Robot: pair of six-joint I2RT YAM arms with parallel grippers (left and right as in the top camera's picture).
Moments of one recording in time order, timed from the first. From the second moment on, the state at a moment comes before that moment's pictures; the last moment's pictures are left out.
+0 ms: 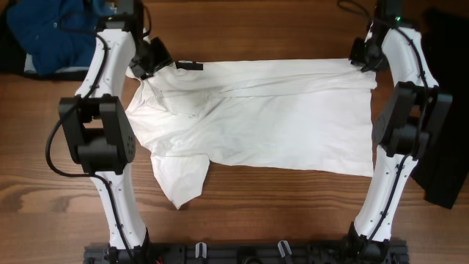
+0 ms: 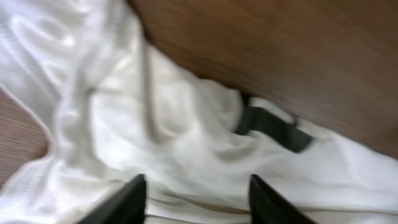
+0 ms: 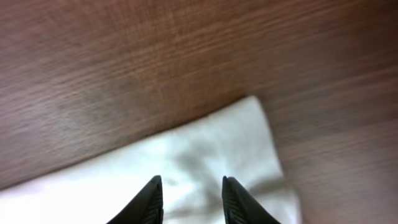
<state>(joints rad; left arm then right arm) -0.02 2.27 1.97 -1.03 0.17 -0.49 -0.17 2.45 2.14 -1.01 0.03 0.16</state>
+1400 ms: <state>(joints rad) 0.02 2.38 1.95 -1.40 0.02 -0.53 -0.11 2.37 1.89 -0.92 -0.19 0.22</state>
